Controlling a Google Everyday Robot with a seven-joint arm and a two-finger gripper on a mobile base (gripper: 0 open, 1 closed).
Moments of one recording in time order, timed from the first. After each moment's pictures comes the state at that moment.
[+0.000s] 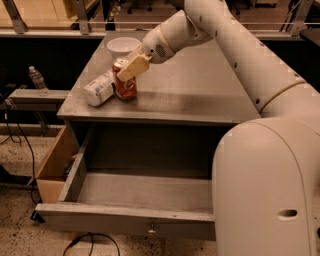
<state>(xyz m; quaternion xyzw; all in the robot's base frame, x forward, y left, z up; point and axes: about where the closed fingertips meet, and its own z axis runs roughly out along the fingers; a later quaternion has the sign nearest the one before) 0.703 0.087 0.918 -0.60 0.65 0.32 0.34</state>
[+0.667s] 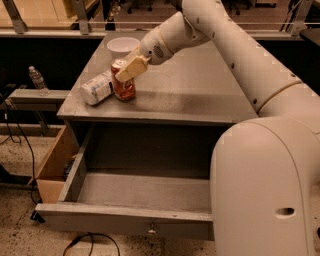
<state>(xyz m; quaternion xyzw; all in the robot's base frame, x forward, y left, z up) 0.702 0.093 0.913 -0.60 0.65 0.32 0.34</state>
